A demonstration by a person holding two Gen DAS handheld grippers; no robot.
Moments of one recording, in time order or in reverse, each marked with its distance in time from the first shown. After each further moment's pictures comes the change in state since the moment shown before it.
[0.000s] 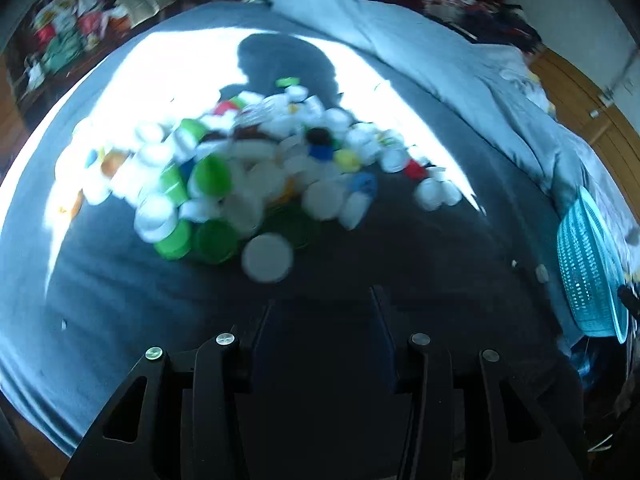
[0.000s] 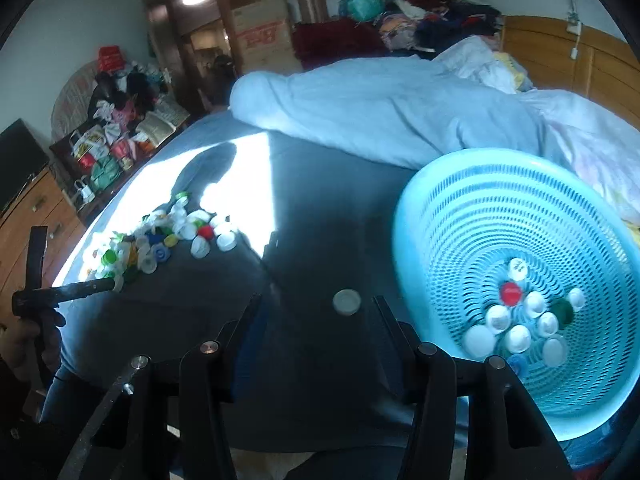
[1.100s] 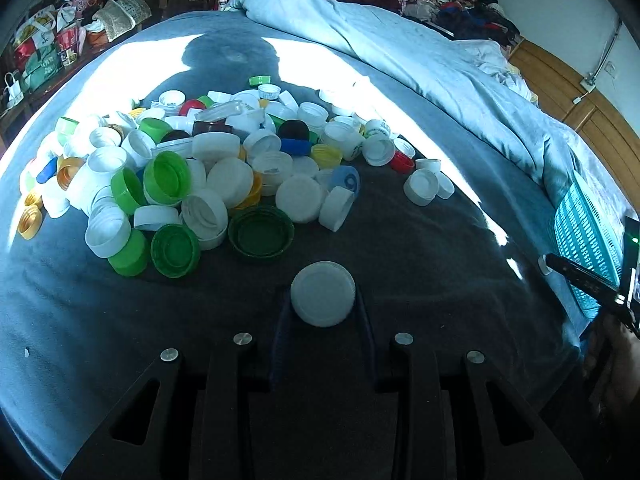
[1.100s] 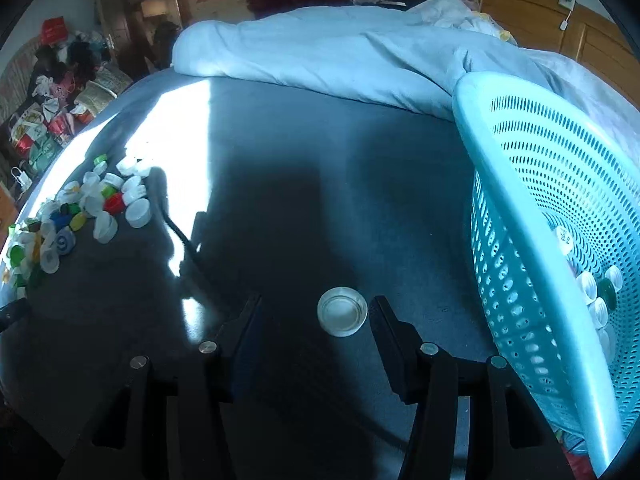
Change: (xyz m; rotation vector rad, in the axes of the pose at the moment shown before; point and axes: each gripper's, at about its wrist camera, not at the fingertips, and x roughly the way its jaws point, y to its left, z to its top) left arm 0.030 -0.022 -0.002 0.108 -0.046 -0.052; right arm 0.146 -0.020 -0.001 0.085 0.148 -0.237
